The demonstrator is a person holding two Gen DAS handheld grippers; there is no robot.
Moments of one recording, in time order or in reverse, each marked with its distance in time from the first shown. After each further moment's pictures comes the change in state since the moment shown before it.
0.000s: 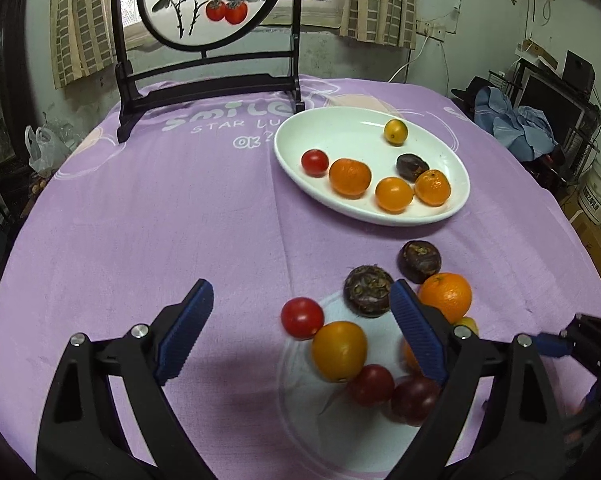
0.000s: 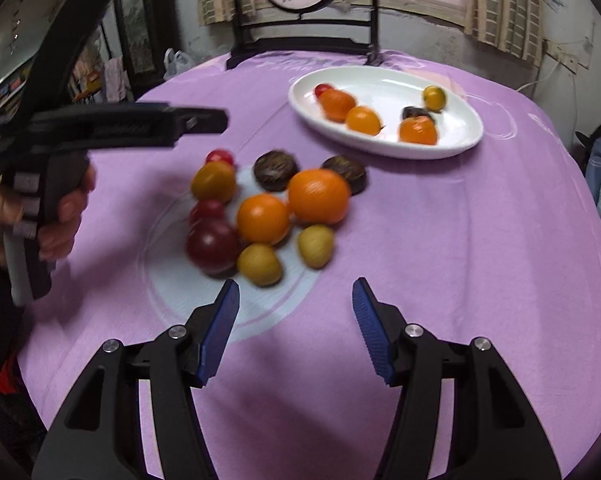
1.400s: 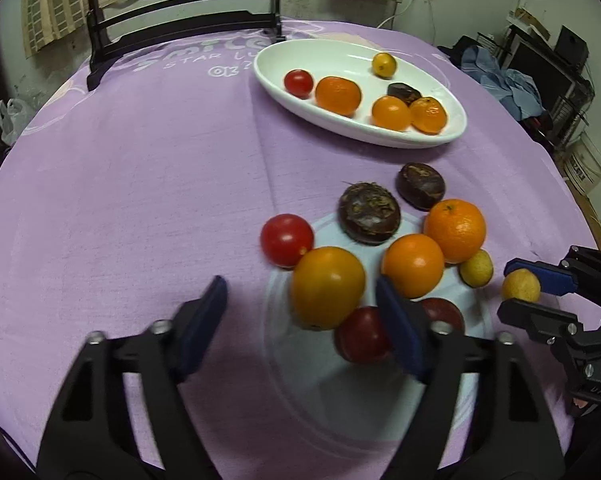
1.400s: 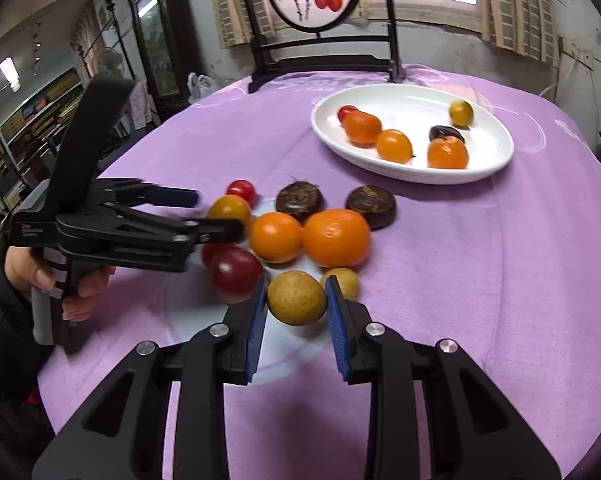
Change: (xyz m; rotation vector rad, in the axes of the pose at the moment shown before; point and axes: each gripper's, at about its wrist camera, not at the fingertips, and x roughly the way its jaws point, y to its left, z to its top) left arm 0.028 -0.001 -0.034 0.038 0.164 -0.089; right arm 0.004 -0.010 0.018 0.031 -0.104 0.159
